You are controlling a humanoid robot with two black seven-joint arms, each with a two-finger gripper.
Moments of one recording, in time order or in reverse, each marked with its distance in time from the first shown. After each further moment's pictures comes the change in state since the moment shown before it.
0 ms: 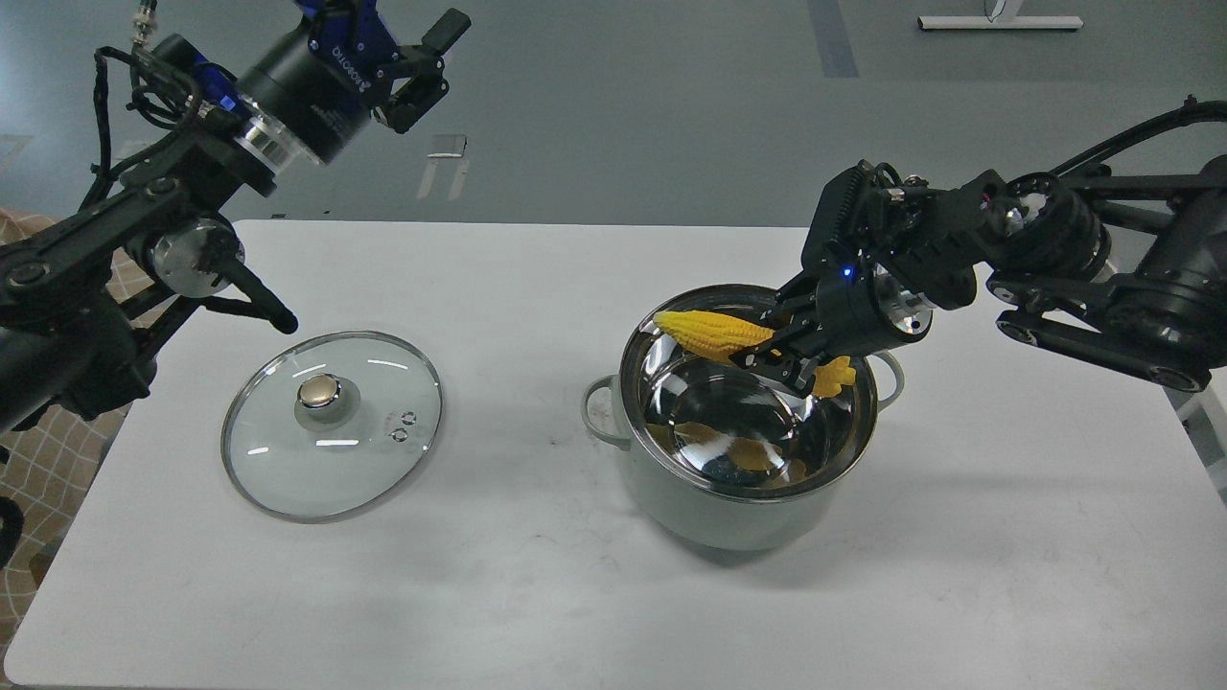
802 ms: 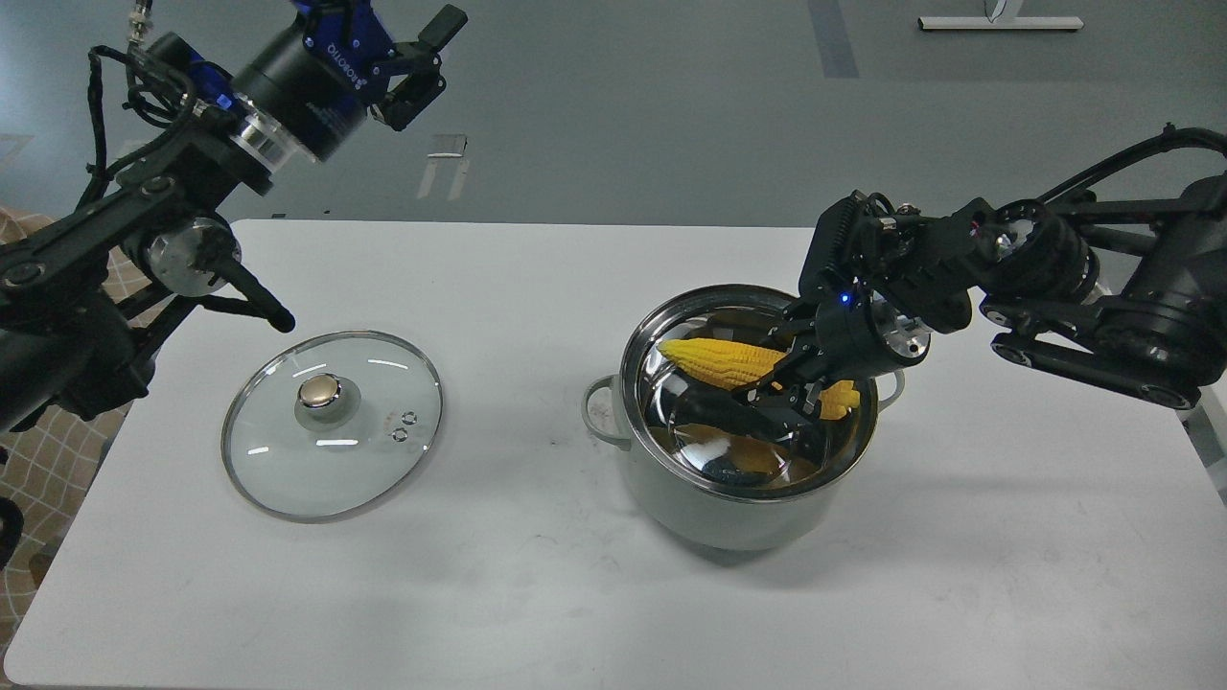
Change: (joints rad) left arm 0.005 0.001 -0.014 0.000 0.000 -0.012 0.000; right arm -0.020 0.007 -0.016 -0.001 0.012 -0.008 0.000
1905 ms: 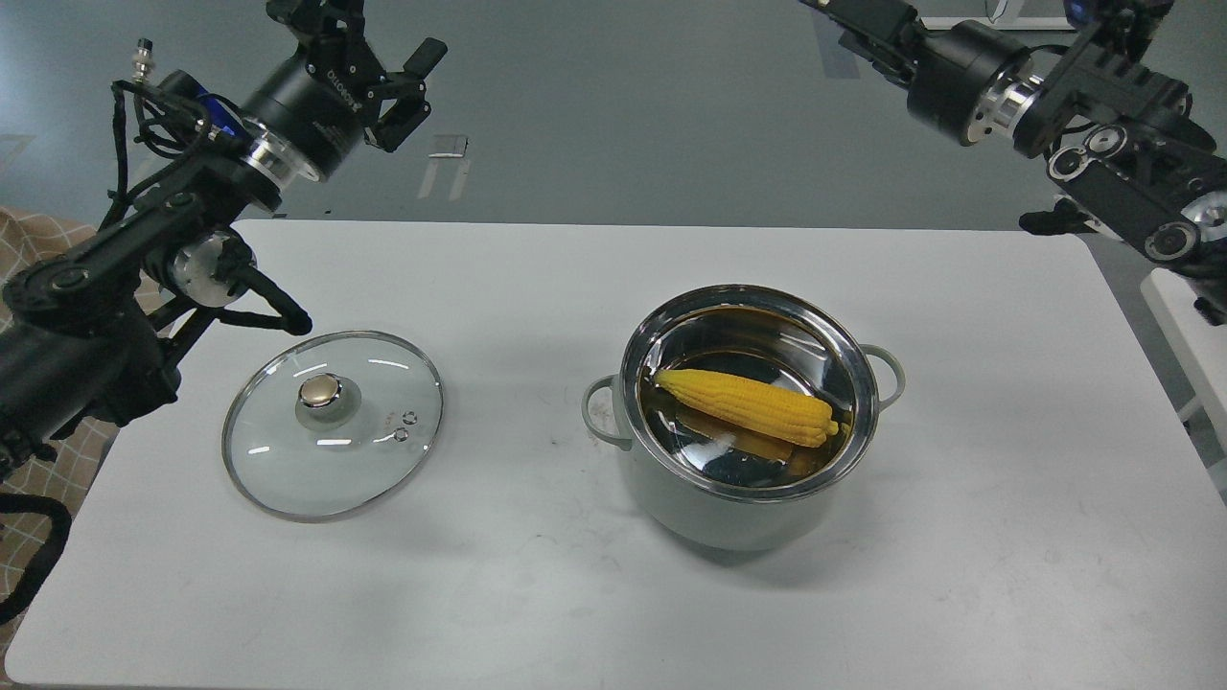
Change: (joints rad) left arm 0.005 -0.139 -0.001 0.237 -0.013 -0.047 0.011; right arm -0.356 0.067 0.802 -0.558 0.902 -0.072 0.000
